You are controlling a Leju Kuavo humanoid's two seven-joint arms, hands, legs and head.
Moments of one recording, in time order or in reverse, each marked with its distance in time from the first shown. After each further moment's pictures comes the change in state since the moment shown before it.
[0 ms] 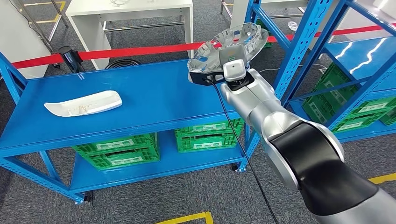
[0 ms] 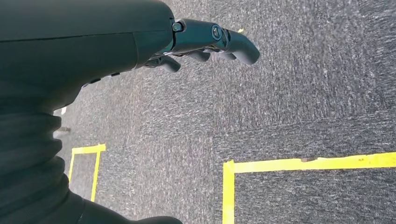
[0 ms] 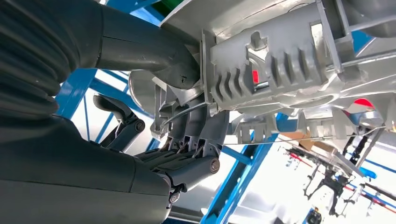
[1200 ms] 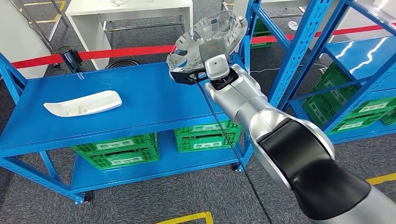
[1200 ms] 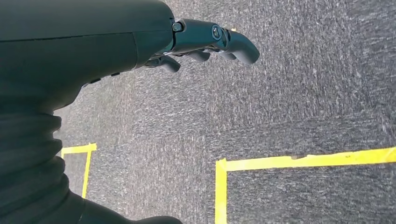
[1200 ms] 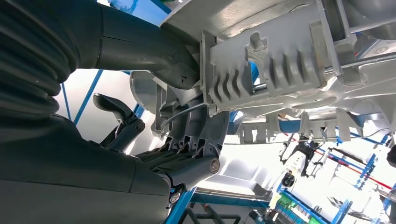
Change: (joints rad) left arm 0.003 0.001 0.016 0.000 0.000 -0.007 -0.048; right arm -0.038 0.083 0.077 0.000 0.000 -0.020 -0.023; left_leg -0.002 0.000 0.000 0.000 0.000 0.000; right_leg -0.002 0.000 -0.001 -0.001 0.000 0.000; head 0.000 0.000
